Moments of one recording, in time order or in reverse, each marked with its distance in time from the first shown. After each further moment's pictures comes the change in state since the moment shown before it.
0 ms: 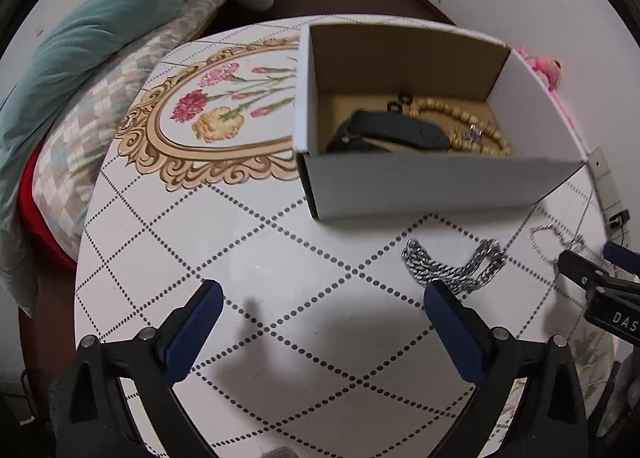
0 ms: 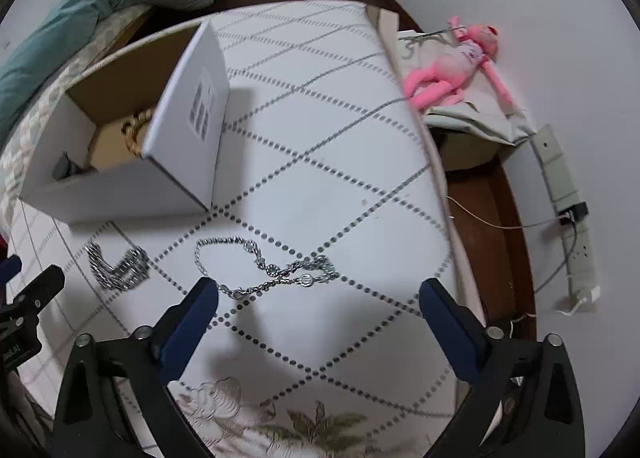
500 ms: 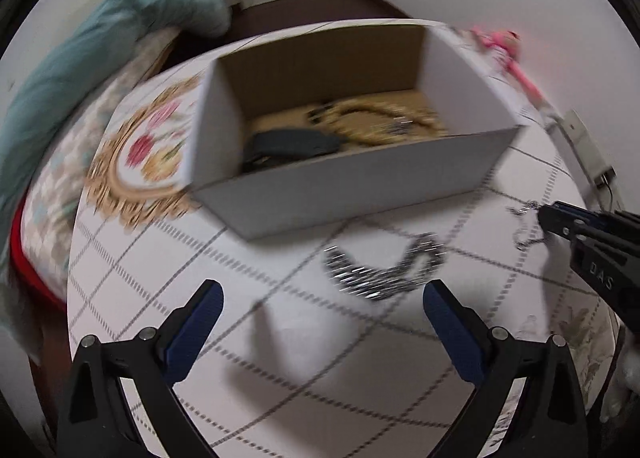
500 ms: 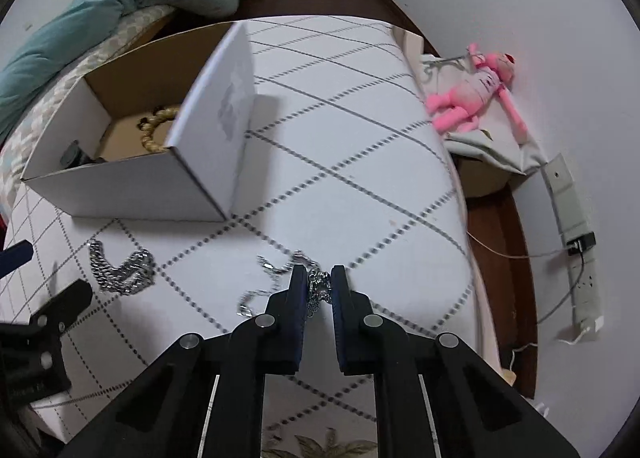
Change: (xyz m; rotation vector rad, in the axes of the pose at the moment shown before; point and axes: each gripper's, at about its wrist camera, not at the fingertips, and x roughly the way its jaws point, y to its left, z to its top) left arm -0.012 -0.056 -0.004 0.183 -0.055 -0.043; right arm -0.003 -0.005 -0.002 -0.009 -0.069 0.015
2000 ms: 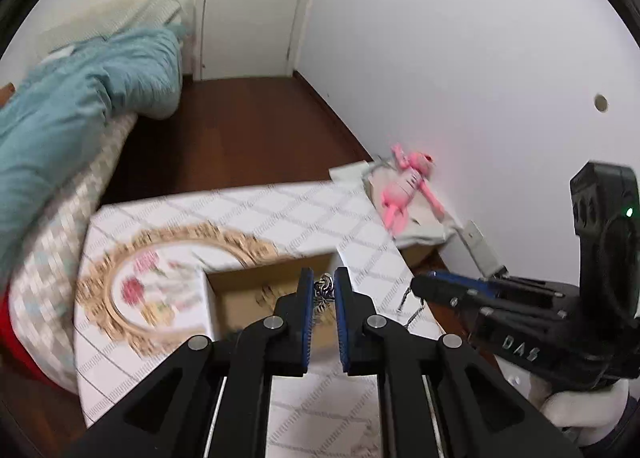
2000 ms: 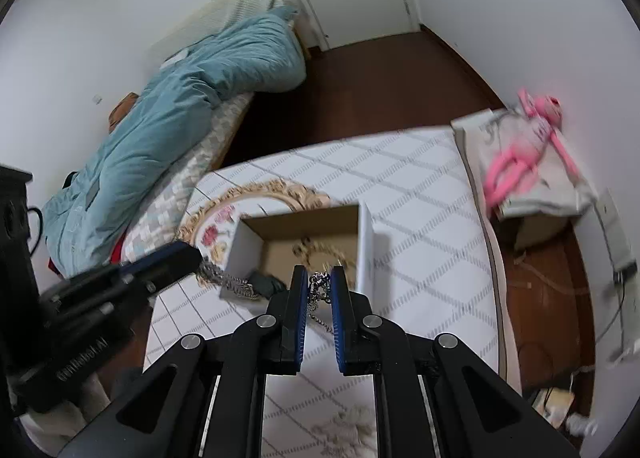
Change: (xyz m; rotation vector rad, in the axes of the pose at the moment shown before) left arm -0.147 0.058 0.113 -0.074 -0.301 -0.310; right arm -0.150 0.037 0.094 0.016 -0.170 0.345
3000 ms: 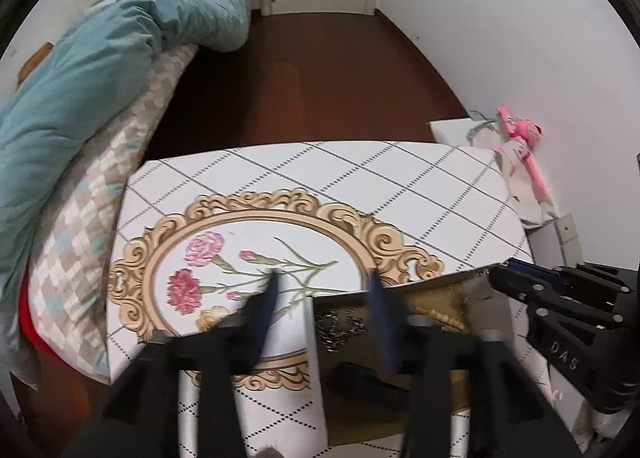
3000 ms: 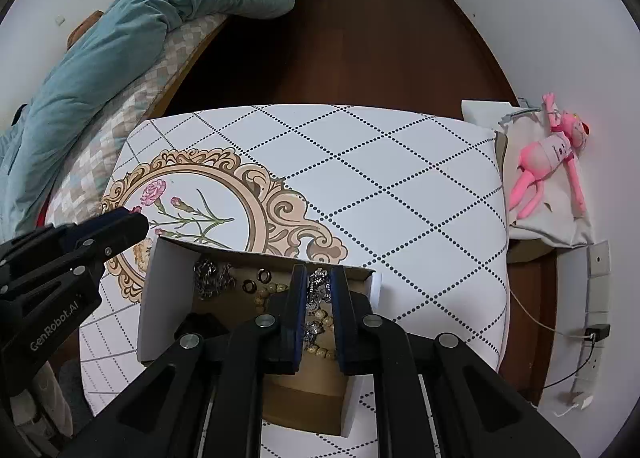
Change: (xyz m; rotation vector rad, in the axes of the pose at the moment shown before) left arm 0.114 0.090 0.012 -0.109 0.246 0.259; right arm 0.155 0.010 0.065 -0.119 0.272 -0.184
